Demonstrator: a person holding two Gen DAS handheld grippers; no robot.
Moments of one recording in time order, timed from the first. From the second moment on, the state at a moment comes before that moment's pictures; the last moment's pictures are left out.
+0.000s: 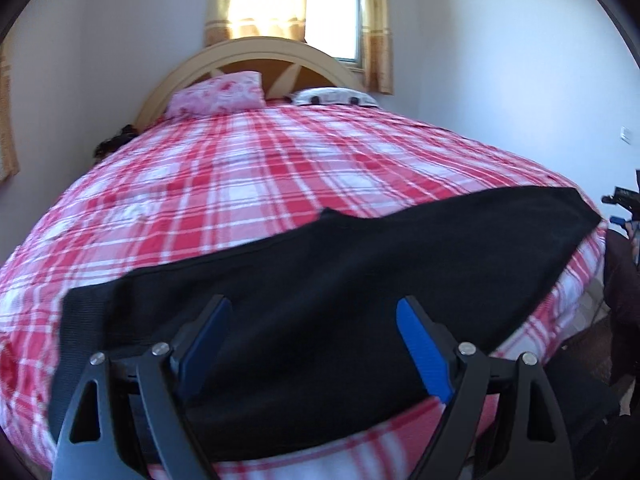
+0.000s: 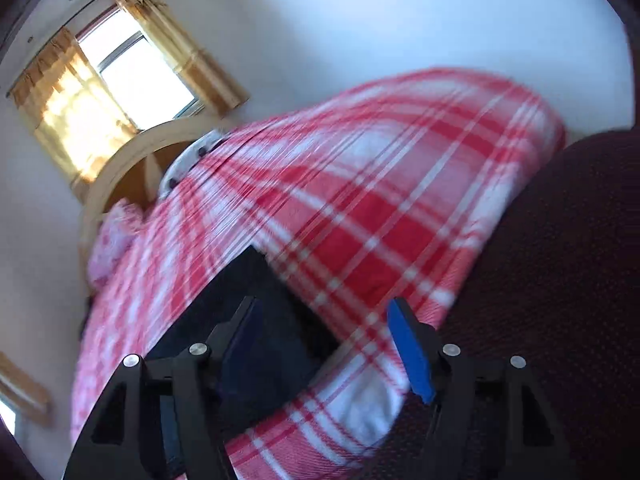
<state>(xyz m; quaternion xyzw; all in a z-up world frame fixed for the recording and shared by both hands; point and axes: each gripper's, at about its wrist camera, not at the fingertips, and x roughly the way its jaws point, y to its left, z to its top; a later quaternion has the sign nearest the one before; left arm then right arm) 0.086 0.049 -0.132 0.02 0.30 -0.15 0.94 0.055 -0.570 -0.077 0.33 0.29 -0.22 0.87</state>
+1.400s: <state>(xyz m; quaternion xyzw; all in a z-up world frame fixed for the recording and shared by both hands) 0.095 0.091 -0.141 -0.06 0.33 -0.04 0.94 0.176 -0.142 -0.051 0.13 0.46 0.37 0.80</state>
